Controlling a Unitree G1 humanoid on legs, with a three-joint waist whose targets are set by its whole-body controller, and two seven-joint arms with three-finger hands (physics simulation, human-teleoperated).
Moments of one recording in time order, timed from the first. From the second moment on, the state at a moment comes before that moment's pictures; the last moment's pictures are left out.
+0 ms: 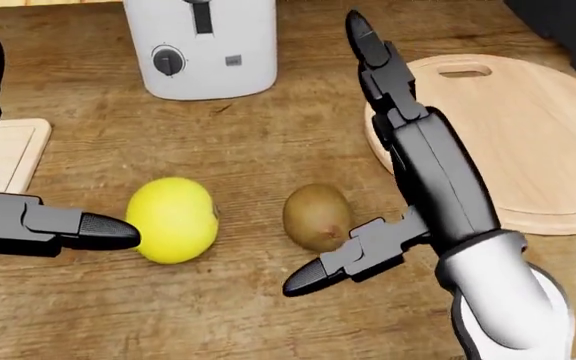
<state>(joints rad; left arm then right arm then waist) -0.41 0.22 0.16 -0.82 0.18 0.95 -0.23 -0.34 -0.06 0.06 -0.58 -0.31 0.56 0.34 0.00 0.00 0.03</state>
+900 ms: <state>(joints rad) -0.37 0.20 0.16 -0.80 0.19 0.91 -0.23 -0.51 -0.04 0.04 -0.19 -0.47 0.36 0.39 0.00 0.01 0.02</state>
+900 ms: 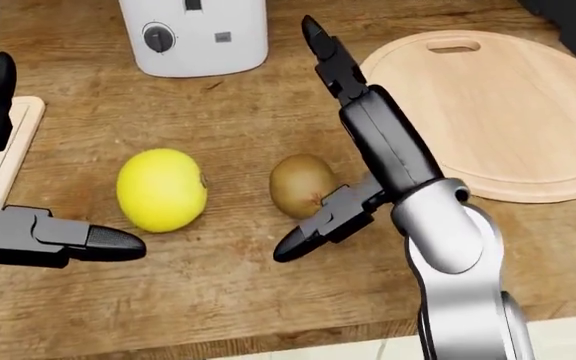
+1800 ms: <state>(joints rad) -0.37 0.21 0.17 -0.82 0.19 0.92 -0.24 -0.45 -0.05 0.03 -0.14 -0.46 0.30 0.38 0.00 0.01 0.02</state>
